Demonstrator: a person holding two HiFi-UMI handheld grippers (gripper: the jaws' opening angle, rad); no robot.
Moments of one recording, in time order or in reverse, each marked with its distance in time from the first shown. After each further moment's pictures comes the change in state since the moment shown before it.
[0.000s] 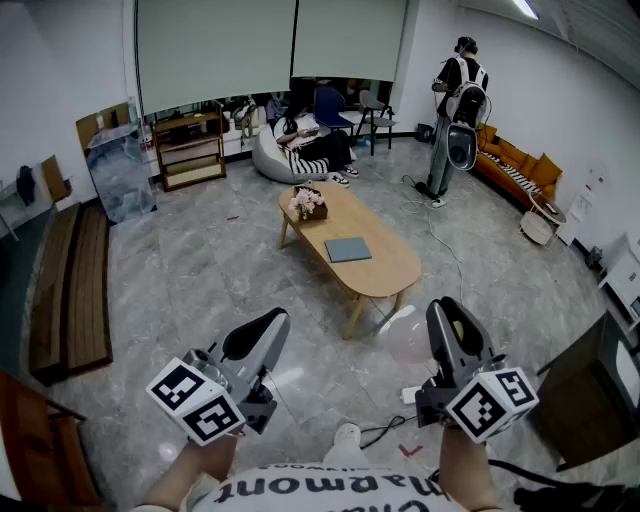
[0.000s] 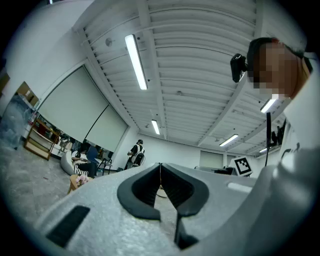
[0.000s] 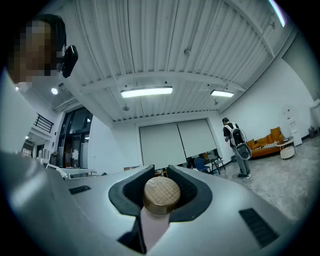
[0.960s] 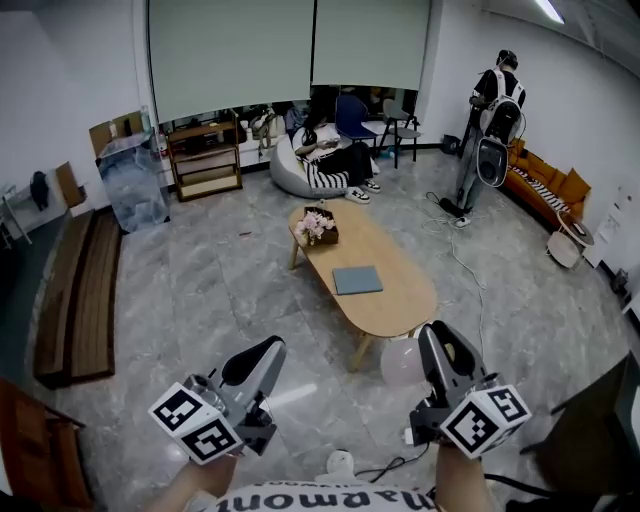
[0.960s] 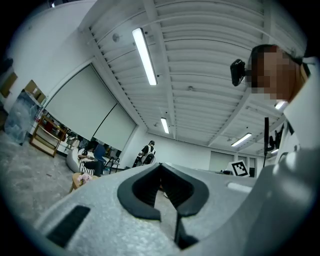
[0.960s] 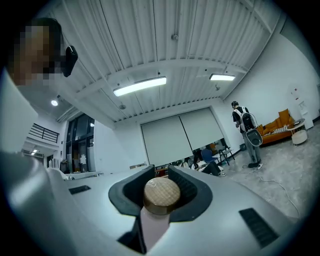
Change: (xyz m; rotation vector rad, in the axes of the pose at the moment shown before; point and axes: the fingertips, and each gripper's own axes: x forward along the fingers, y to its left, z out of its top) left arm 0.122 0.066 -0.036 -0.034 -0.002 0.085; right arm 0.117 -0.121 -0.024 0.086 0.062 0.098
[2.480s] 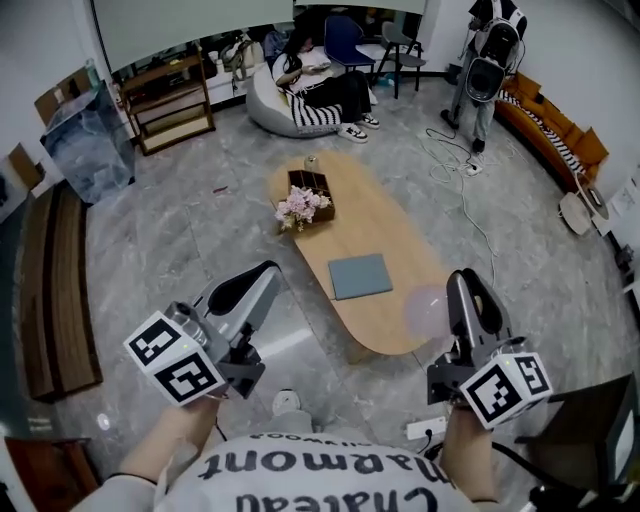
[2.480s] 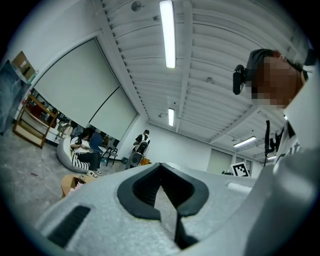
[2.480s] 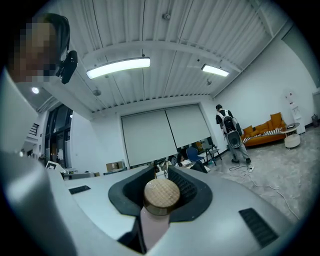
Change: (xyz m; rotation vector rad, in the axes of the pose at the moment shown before) left arm 0.280 0.301 0.015 -0.072 0.117 -0.063; right arm 0.320 -0.198 -0.008 -0.014 0.036 -0.178
